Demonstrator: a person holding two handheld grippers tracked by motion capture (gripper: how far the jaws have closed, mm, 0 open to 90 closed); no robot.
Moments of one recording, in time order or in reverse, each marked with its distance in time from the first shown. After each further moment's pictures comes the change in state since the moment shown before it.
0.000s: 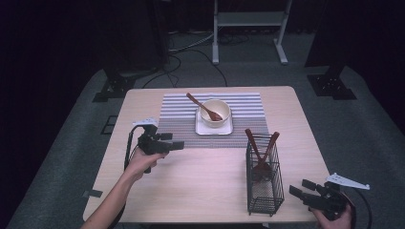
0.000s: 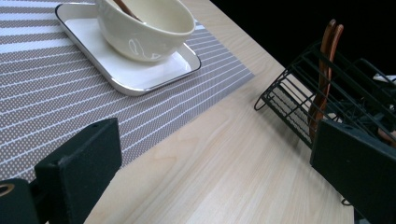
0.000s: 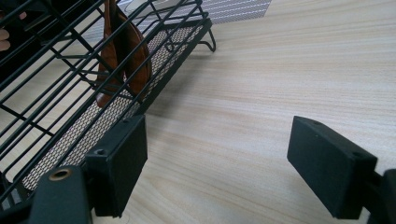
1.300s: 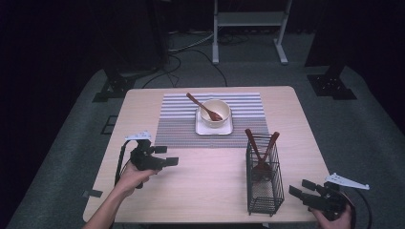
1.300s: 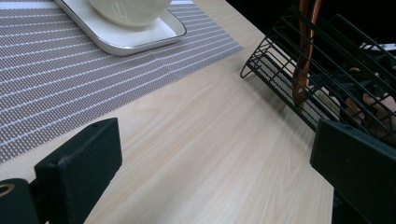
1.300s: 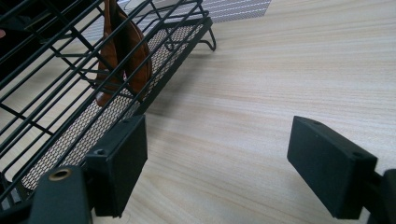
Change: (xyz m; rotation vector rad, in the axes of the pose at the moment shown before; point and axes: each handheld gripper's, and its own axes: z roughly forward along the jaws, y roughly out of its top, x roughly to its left) left arm -0.021 -0.035 -0.025 0.033 -0.008 0.019; right arm 0.001 0.000 0.000 0.005 -0.005 -0.001
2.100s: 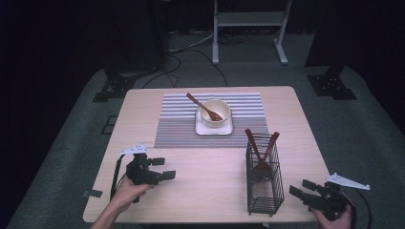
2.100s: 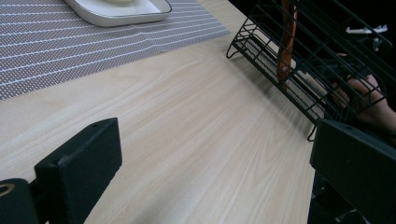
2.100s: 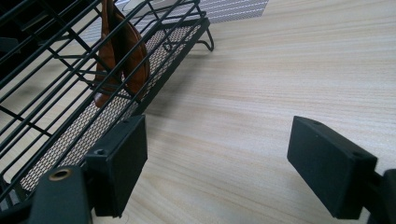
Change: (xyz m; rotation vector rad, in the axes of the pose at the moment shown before) left arm -0.017 -0.033 -0.012 -0.003 -0.014 0.000; right arm -0.001 0.000 0.000 -0.004 -0.003 0.006
